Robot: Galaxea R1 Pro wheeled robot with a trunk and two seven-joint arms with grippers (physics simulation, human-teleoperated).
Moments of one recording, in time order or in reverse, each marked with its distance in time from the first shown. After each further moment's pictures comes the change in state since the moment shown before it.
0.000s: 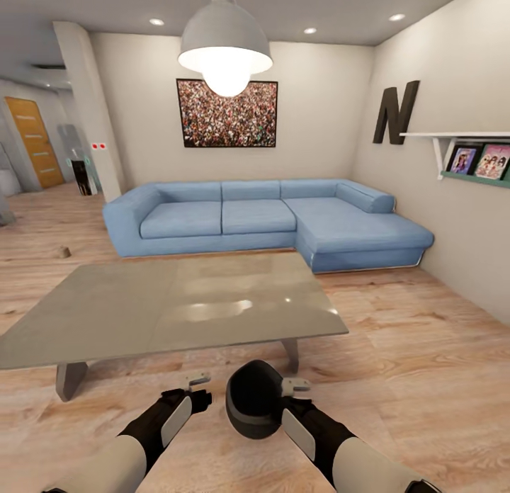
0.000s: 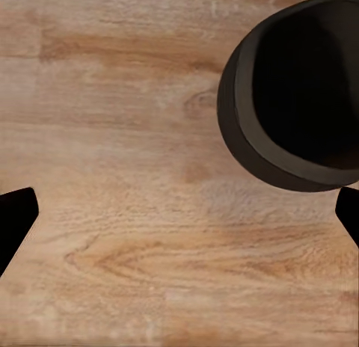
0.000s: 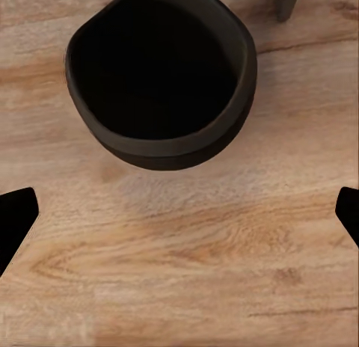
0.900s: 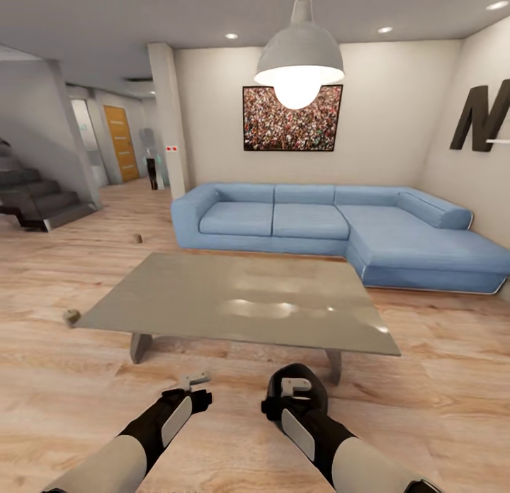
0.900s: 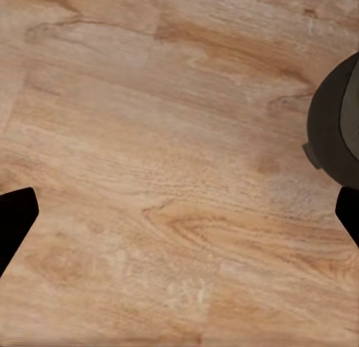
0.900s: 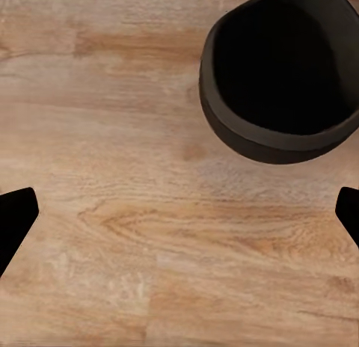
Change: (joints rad) left arm 0.000 -0.001 -0.001 -0.001 0.000 0.000 0.000; right arm 0.000 0.002 0.000 0.000 0.000 0.001 -0.001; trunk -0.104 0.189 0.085
